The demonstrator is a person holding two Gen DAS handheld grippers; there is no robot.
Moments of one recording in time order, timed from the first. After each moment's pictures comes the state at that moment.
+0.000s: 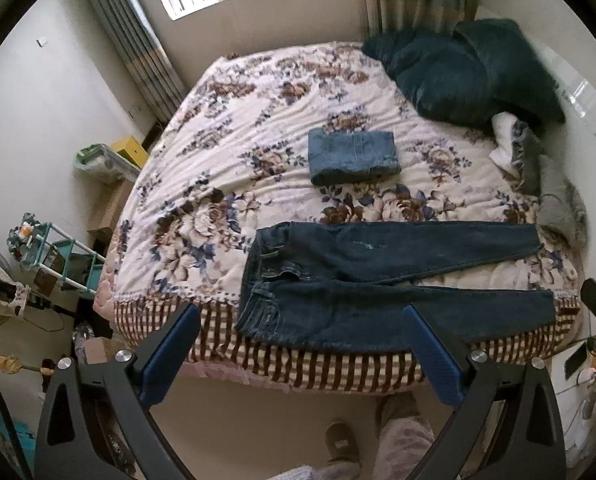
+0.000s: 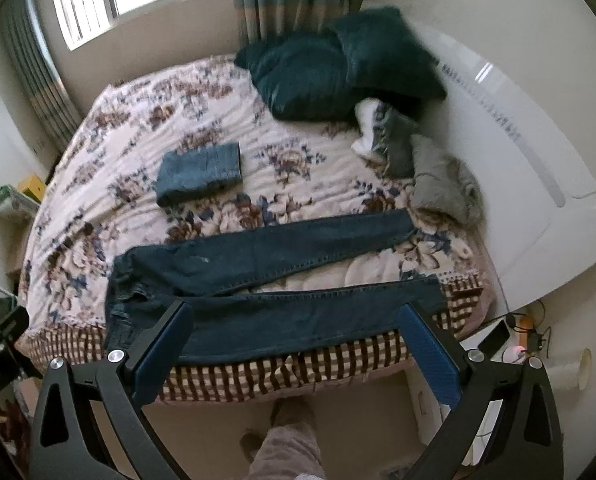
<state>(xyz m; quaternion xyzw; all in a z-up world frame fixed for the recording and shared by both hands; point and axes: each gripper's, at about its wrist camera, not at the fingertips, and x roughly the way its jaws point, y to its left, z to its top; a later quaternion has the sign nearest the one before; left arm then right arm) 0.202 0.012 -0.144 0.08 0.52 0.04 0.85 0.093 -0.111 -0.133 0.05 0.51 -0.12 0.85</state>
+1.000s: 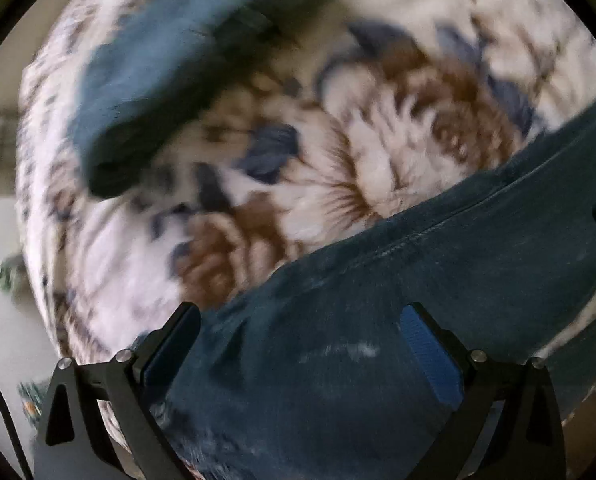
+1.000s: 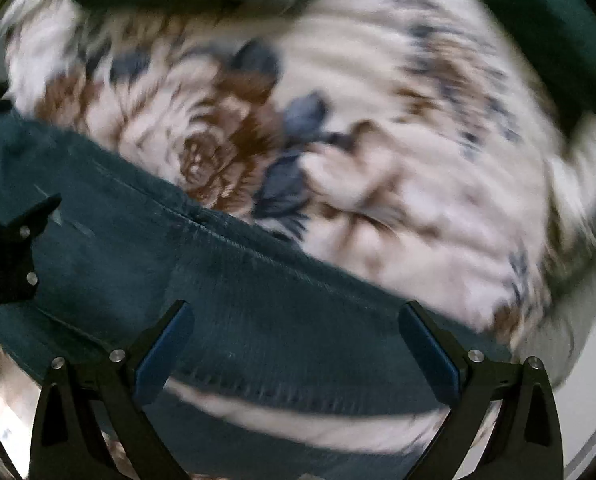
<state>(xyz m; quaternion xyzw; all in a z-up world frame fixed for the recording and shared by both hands) 0.515 -0.109 -0.563 0.30 0.70 -0.11 0.64 0.482 -0.137 -0.611 -0.21 0.74 0.10 0.63</state>
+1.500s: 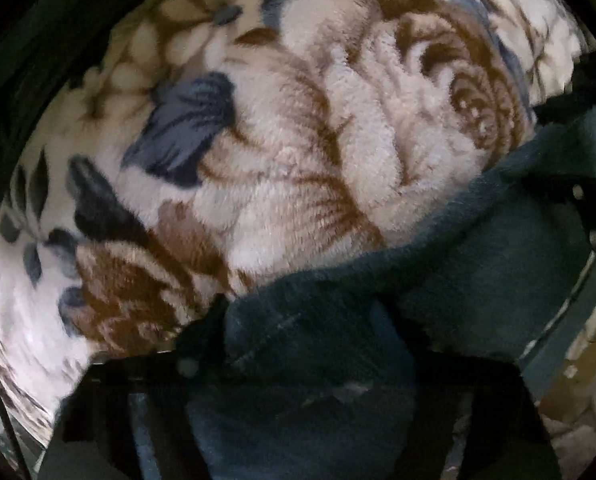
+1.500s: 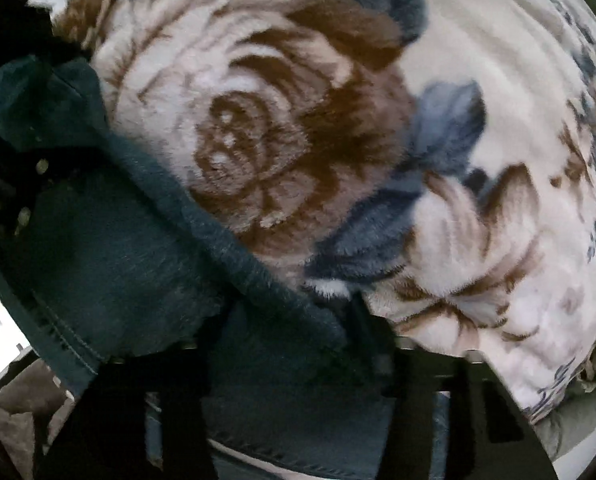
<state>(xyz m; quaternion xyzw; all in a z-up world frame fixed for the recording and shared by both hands) 0.553 -0.076 -0.587 0.19 0.76 -0.22 0.58 0.499 -0.127 -0.689 -0.22 0.77 0.23 0.55</state>
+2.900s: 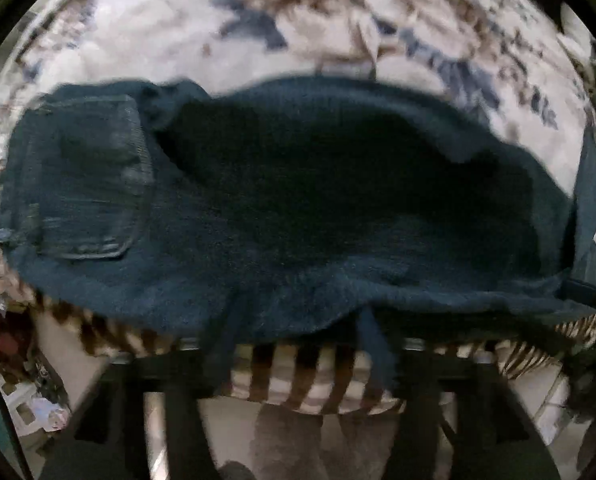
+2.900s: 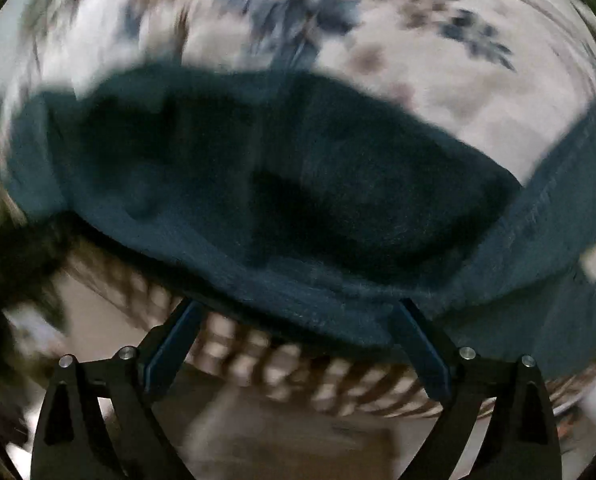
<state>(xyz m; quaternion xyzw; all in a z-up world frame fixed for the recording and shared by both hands) 0.250 -0.028 -0.493 -0.03 0.71 0.02 0.70 0.199 -0.154 -0.596 0.01 0.76 0.12 0.64</state>
